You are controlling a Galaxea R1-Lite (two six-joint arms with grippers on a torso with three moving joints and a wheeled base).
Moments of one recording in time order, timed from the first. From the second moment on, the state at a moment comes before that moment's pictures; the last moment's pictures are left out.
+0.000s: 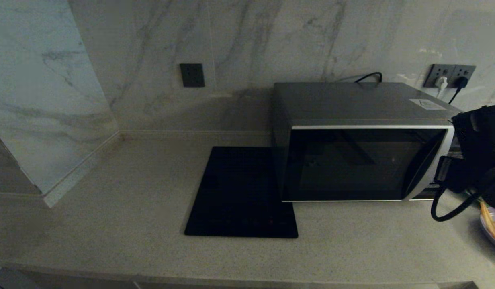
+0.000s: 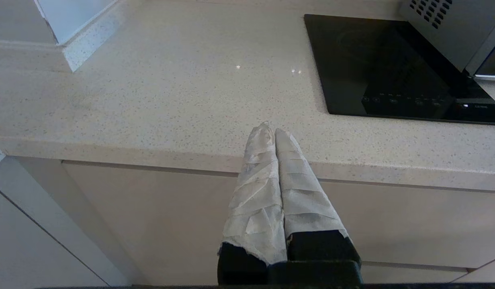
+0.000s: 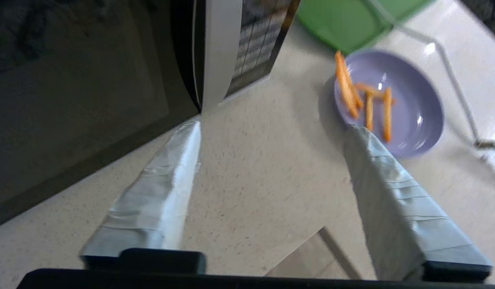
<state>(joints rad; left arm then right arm) 0.00 0.00 0.00 0.00 0.02 -0.07 0.22 1.54 -0.97 0.11 -0.85 0.44</state>
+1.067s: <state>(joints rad) 0.00 0.00 0.00 0.00 0.02 -0.07 0.18 1.71 -0.74 -0.53 -0.97 0.33</state>
